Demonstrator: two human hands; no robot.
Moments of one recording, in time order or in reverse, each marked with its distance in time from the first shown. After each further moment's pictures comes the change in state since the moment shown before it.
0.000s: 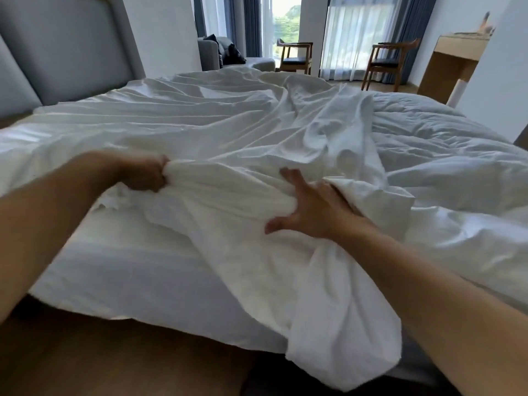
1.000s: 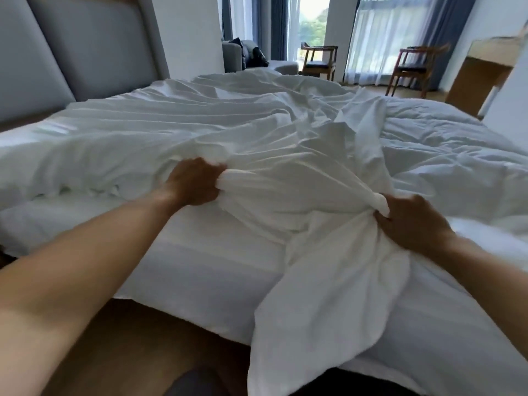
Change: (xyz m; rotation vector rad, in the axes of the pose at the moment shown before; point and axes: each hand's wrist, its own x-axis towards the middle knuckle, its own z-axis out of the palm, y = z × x) left_hand 0.022 0.088 0.064 0.182 0.553 0.223; right_hand -0.068 0.157 -0.071 -0.220 0.168 0.038
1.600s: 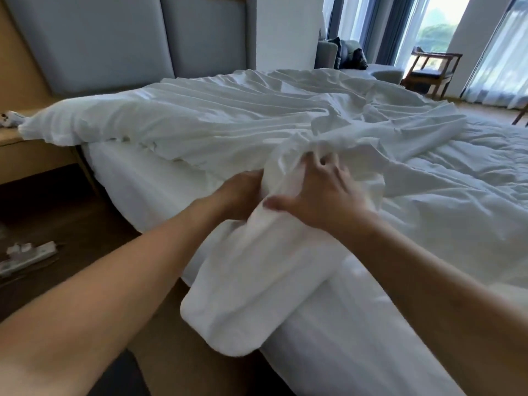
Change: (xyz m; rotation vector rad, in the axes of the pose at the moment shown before) left_hand -0.001 0.201 -0.022 -0.514 -0.088 -0.453; right_hand 0.046 -0.040 -0.034 0.277 -0.106 -0.281
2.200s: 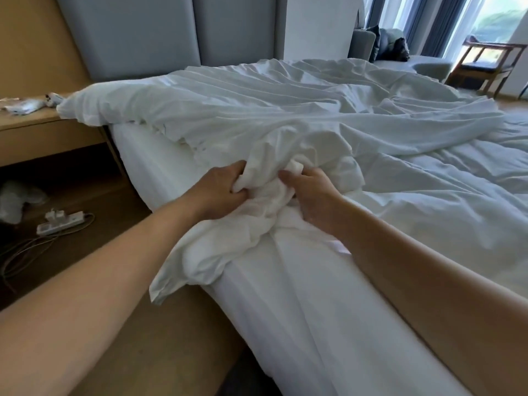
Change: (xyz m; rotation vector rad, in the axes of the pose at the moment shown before) left_hand -0.052 0.058 -0.004 -0.087 0.127 -0.217; right_hand 0.011 0.046 0.024 1.178 -0.410 0.319
